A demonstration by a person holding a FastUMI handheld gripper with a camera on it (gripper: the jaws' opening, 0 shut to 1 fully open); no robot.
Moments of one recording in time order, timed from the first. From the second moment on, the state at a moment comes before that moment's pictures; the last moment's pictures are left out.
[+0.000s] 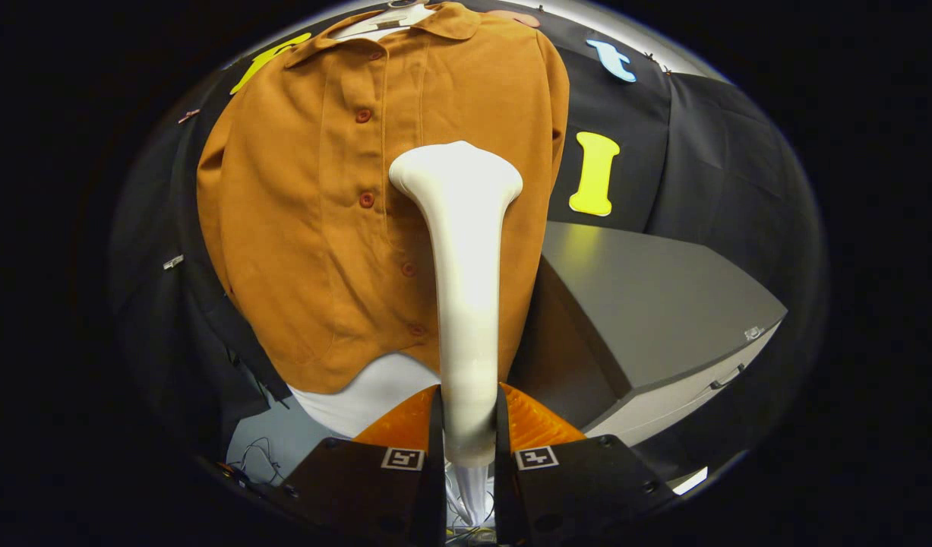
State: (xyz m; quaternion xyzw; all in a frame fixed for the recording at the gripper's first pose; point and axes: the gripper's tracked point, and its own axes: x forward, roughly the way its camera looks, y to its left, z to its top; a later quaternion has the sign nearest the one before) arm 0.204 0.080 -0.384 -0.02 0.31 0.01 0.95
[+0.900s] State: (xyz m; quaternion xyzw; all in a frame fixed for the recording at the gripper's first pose) arm 0.160 0.112 -0.211 0.00 0.14 0.07 0.99
